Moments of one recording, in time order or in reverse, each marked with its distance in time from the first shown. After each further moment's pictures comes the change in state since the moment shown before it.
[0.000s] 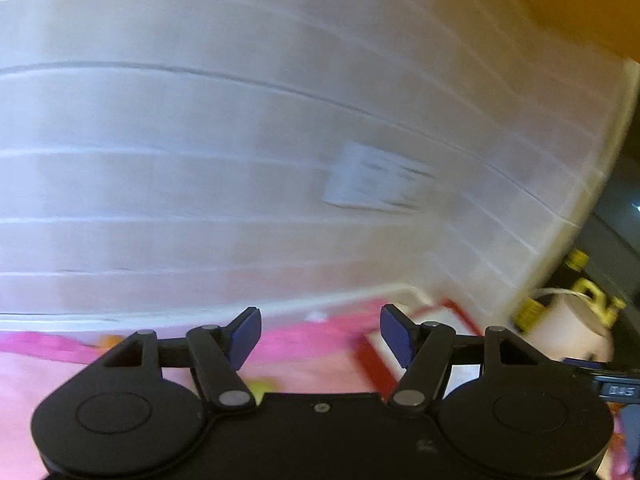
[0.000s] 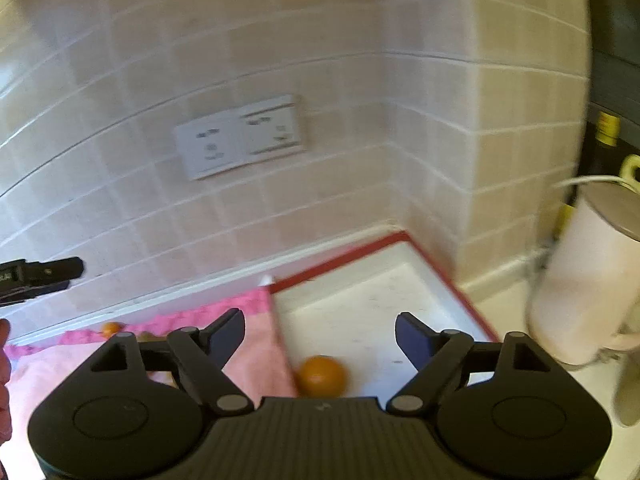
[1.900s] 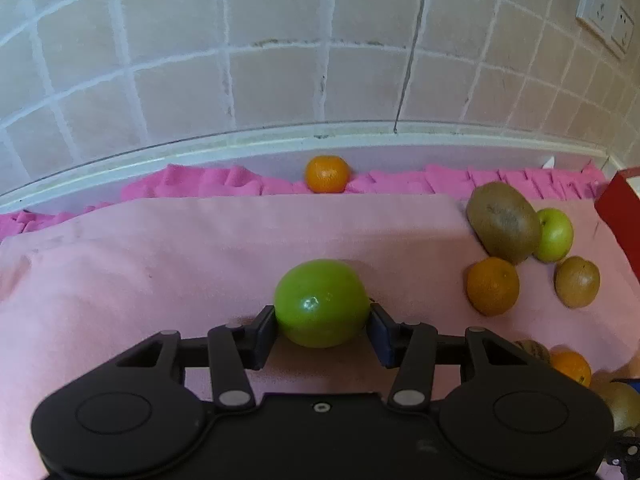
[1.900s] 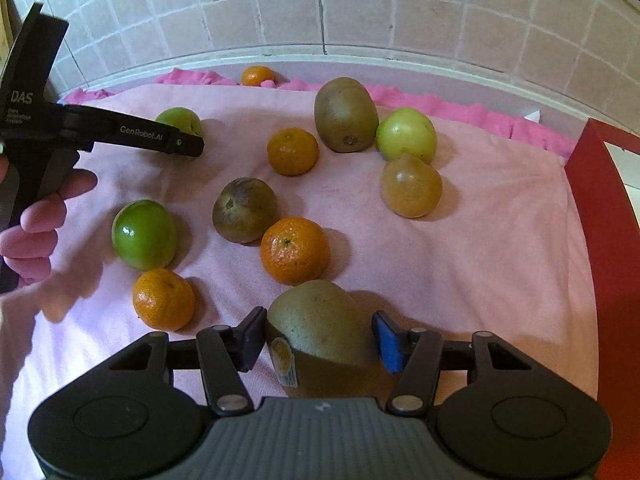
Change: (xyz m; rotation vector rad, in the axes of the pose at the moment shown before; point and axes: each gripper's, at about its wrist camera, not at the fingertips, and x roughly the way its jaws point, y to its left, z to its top) left arm 0.078 0.163 -0.127 0.029 0.304 0.330; right arm 0.144 0.181 -0.147 -0.404 0.443 0.225
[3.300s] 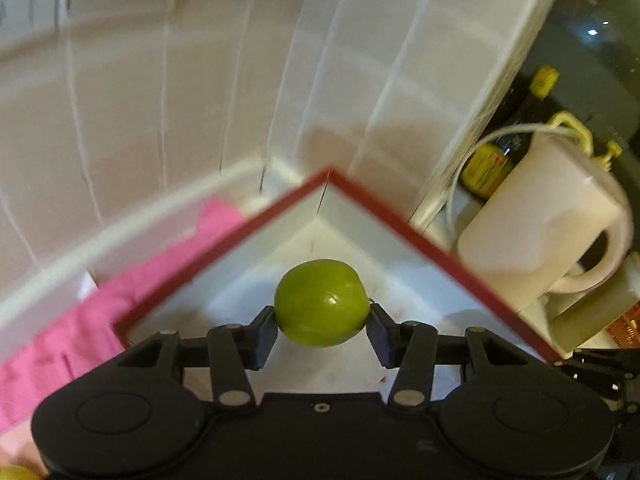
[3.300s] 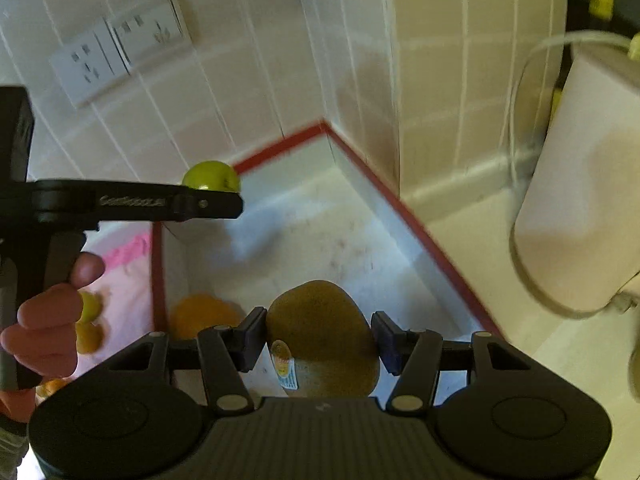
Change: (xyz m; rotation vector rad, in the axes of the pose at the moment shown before) left arm 0.048 -0.388 0.104 0.387 0.082 -0.583; right arm -0.119 -0.290 -0.060 0.558 -0.176 -0.223
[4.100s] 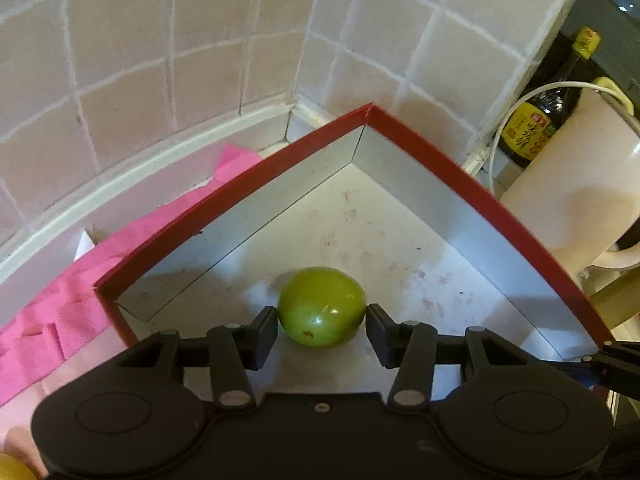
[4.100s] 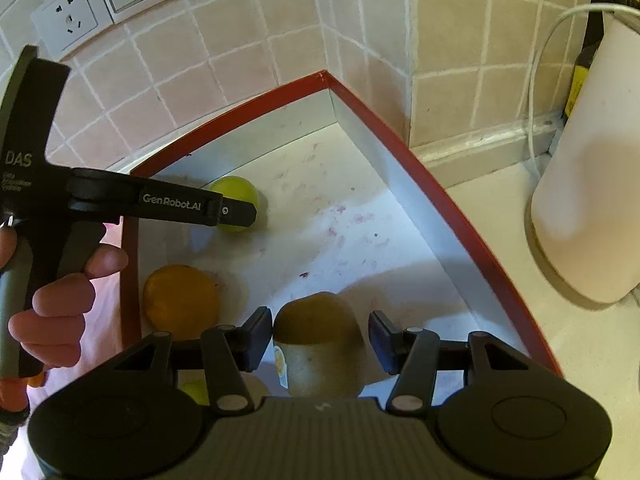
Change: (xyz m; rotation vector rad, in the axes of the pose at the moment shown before) left arm 0.024 0.008 -0.014 -0.005 0.071 0.067; right arm 0.026 -0.002 -0.001 -0.027 0.050 -0.008
